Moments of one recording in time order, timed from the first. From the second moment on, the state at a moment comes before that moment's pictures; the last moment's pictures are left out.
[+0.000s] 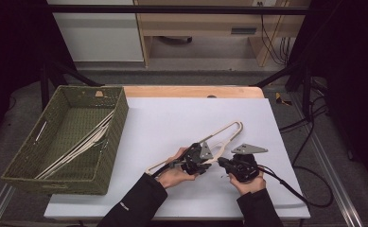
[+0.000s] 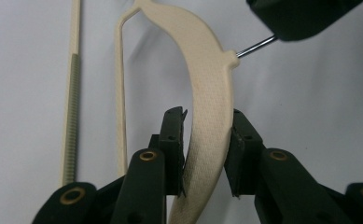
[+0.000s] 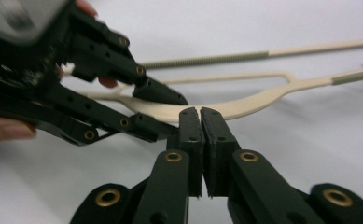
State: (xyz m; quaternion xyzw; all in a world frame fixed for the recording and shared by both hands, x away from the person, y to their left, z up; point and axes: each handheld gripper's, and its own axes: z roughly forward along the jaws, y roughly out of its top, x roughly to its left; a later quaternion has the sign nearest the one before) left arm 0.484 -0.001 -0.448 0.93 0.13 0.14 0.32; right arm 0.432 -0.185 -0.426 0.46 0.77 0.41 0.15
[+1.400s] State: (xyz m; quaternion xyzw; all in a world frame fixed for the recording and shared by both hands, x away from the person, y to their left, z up) left arm 0.504 0.068 -0.392 0.88 0.26 0.18 0.36; right arm 0.434 -0.262 -0.431 0.44 0.69 0.53 0.20
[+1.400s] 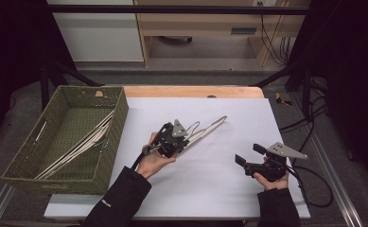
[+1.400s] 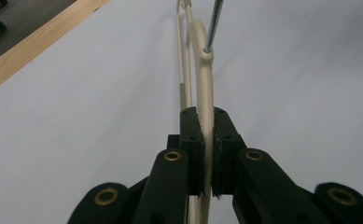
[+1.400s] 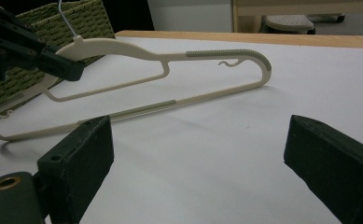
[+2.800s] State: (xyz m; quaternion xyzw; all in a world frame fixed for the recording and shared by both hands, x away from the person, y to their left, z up) left arm 0.467 0.150 -0.256 0.84 0.24 0.20 0.45; right arm 0.429 -0.264 -0.426 0.42 0.71 0.53 0.21
